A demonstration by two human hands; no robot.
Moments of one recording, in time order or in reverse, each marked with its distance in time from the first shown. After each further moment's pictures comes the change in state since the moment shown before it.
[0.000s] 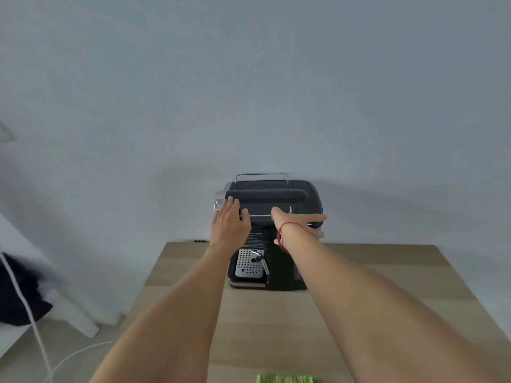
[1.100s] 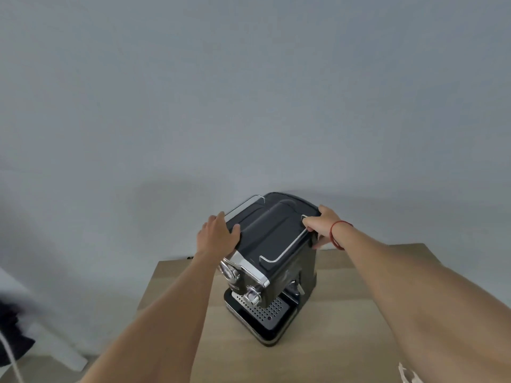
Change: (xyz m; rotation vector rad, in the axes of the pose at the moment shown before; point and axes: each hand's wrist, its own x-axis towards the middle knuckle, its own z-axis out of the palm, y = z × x) left_hand 0.017 -0.012 -0.017 0.101 -0.040 -0.051; right_hand 0.060 -0.022 -0.076 -0.340 -0.297 -0.323
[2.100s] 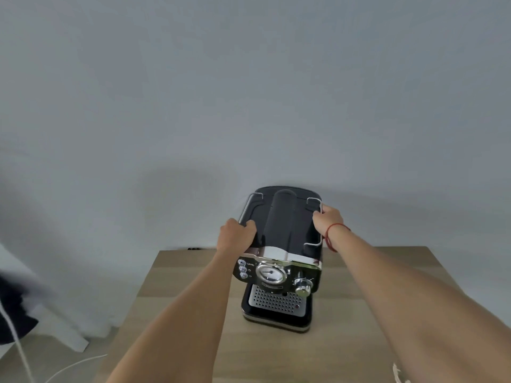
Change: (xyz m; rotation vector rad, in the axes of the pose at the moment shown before) left_hand -0.012 0.030 0.022 -0.419 -0.085 -0.298; right_hand 0.018 0.011 0.012 0.020 0.278 -0.084
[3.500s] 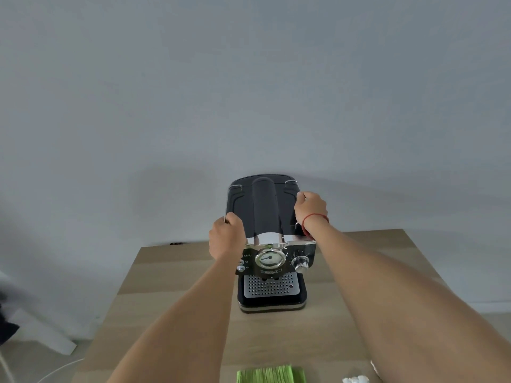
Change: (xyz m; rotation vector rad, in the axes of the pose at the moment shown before) left_hand -0.037 0.017 0.042 -0.233 0.186 -0.114; right_hand 0.004 0.013 -0.016 -0.227 0.114 -0.144
